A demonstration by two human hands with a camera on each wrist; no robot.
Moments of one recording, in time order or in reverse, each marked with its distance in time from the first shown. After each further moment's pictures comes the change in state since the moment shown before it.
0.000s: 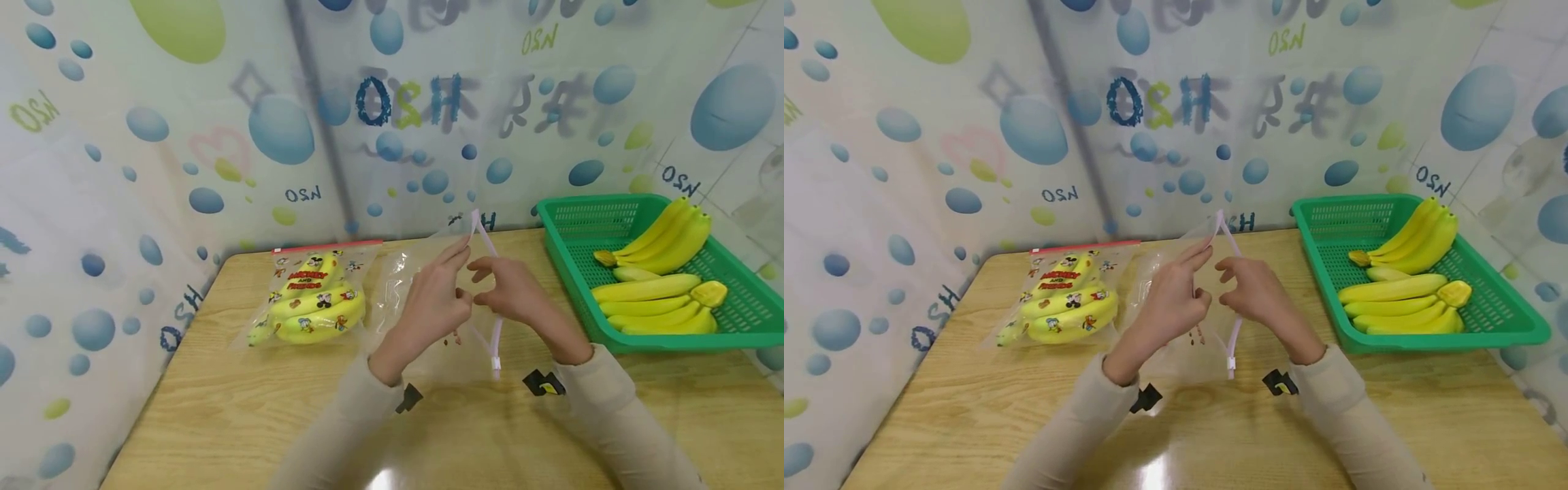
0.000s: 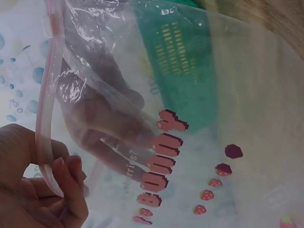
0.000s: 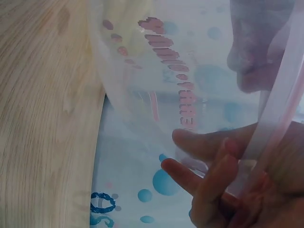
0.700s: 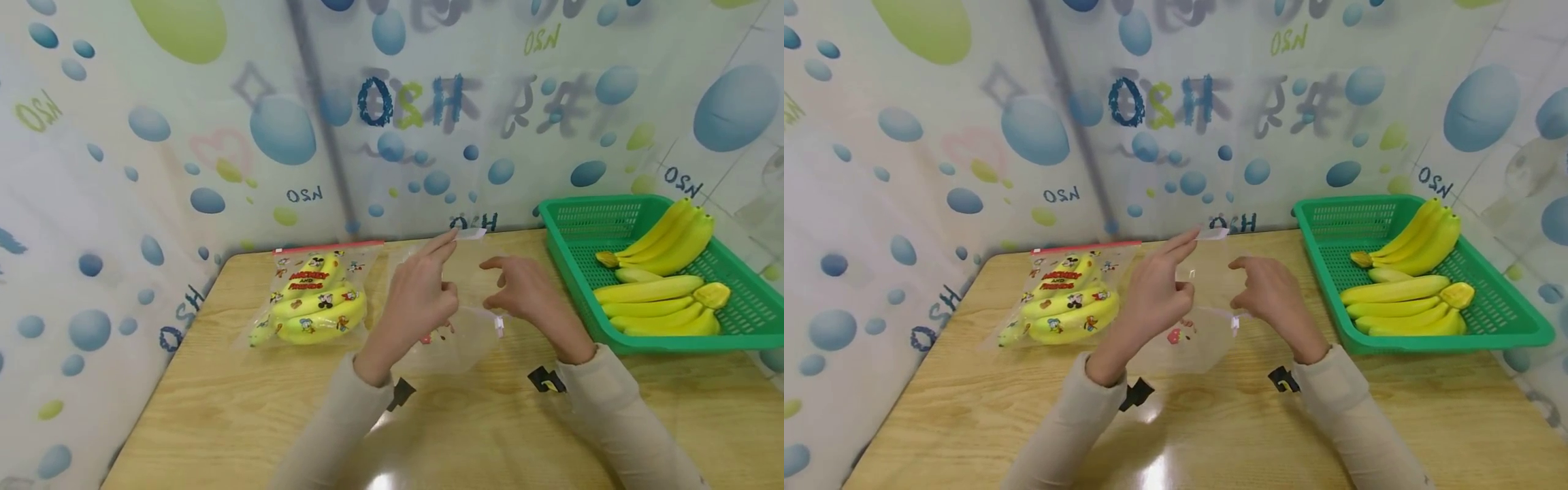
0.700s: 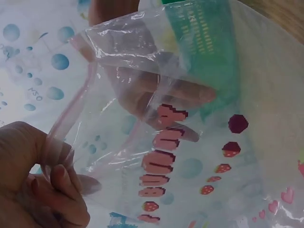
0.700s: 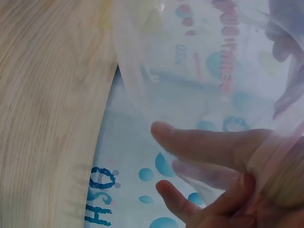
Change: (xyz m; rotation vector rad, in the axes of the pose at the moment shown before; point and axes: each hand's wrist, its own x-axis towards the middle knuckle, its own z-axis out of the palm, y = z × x) left_hand -0.005 0.004 -0.028 0.060 0.074 -0.004; right_hand 0.001 0.012 -0.005 -0.149 0.047 0.052
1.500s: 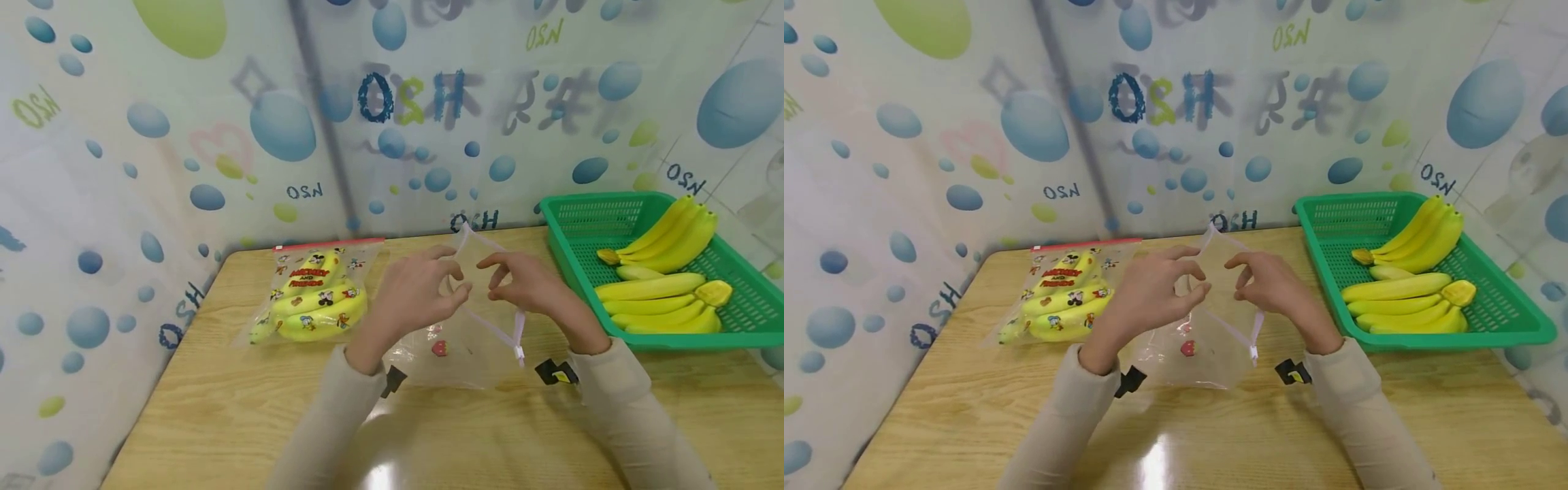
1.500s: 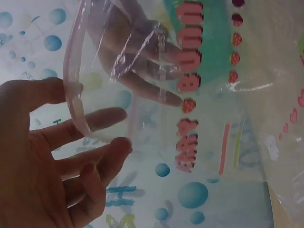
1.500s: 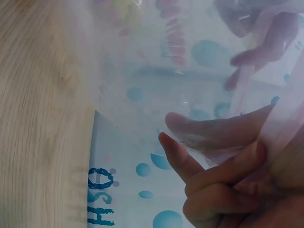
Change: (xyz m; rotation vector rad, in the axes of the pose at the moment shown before) left_hand 0.002 -0.014 -0.009 0.319 -0.161 0.140; right_hand 0.005 0.011 -0.010 0.135 -0.131 -0.086
